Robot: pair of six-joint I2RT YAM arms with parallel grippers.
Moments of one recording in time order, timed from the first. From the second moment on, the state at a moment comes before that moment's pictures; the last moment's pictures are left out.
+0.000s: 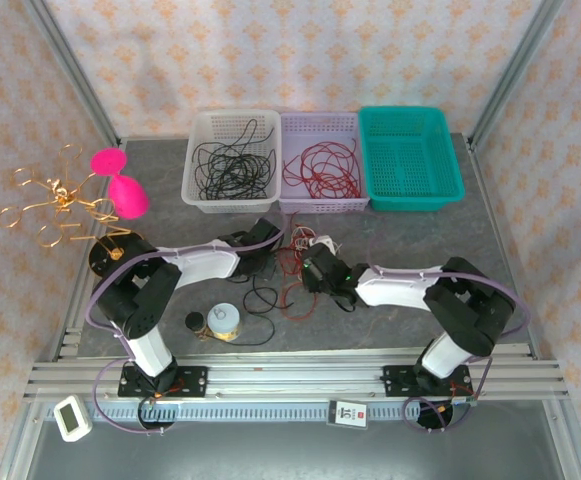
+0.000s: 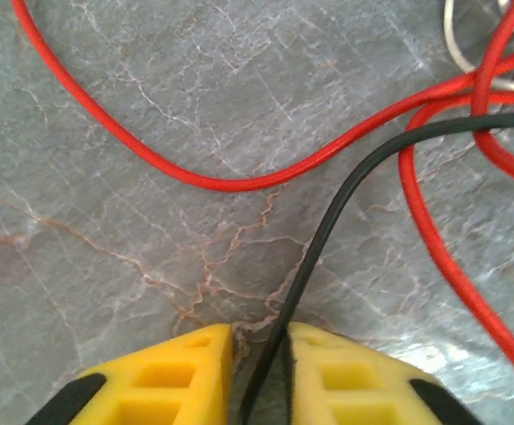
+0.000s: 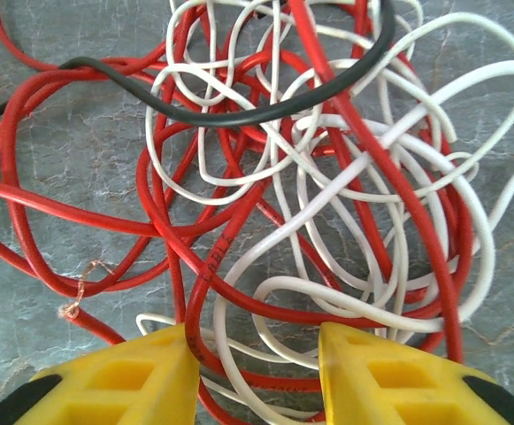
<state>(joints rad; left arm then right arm) -0.63 1.72 0.92 -0.34 -0.19 -0.31 0.87 1.58 0.73 -0.08 0.27 0.55</state>
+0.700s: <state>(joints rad) -0.68 1.28 0.96 -0.22 -0.30 -0.24 0.74 1.41 0.62 -0.12 0.33 0.55</state>
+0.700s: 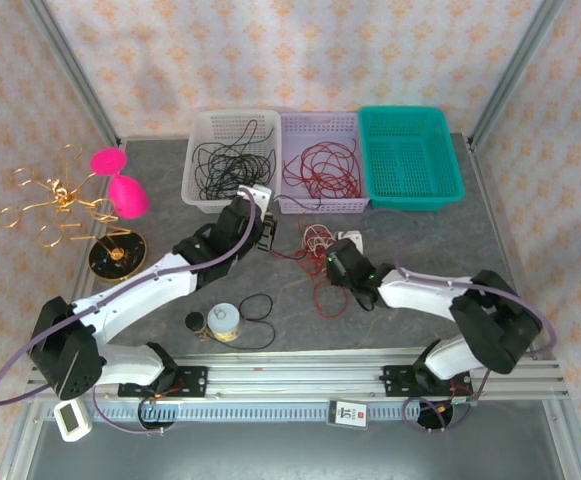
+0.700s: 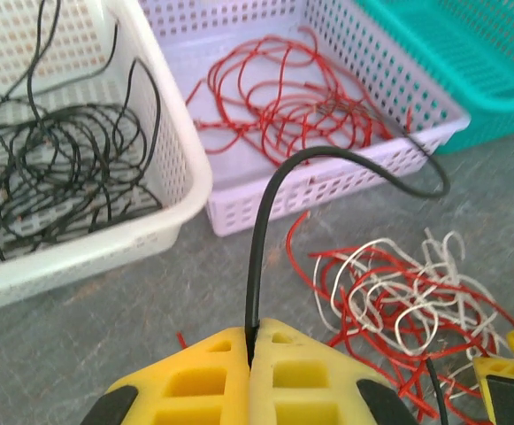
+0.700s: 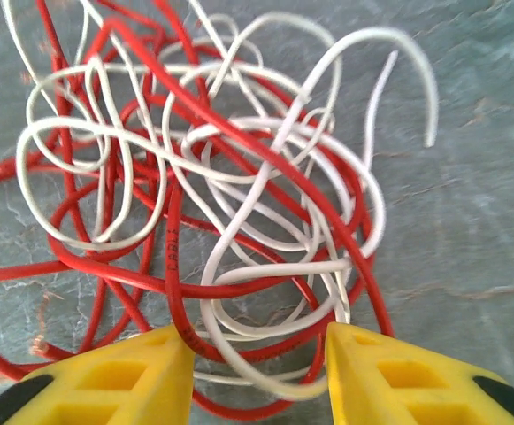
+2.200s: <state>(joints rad) -0.17 2.09 1.58 -0.16 -0.29 -0.21 0.77 1.17 0.64 -0.08 -0.02 0.55</state>
